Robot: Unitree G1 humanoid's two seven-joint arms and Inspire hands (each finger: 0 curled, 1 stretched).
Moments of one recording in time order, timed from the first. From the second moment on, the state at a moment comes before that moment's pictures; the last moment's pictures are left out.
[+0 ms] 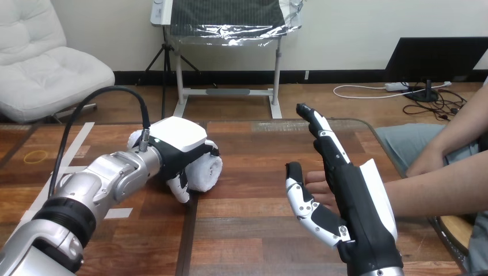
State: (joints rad) left arm -0.81 0.48 -0.60 0.98 0.97 -0.37 -0.05; right arm 0.40 -0.08 0.30 -0.51 -0.31 -0.11 -0.08
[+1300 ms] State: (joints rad) left arm -0.80 0.46 -0.63 1.00 0.98 -0.32 0.16; right arm 0.40 -0.08 0.28 -0.53 -0.31 -0.09 -0.05
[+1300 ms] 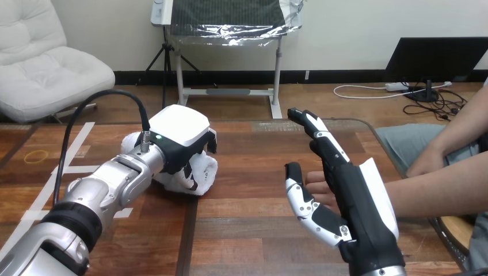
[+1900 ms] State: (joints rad) left arm -0.79 0.46 -0.67 1.01 1.01 -0.26 0.17; right arm 0.42 -0.08 0.27 -0.54 -0.31 -0.08 -0.04
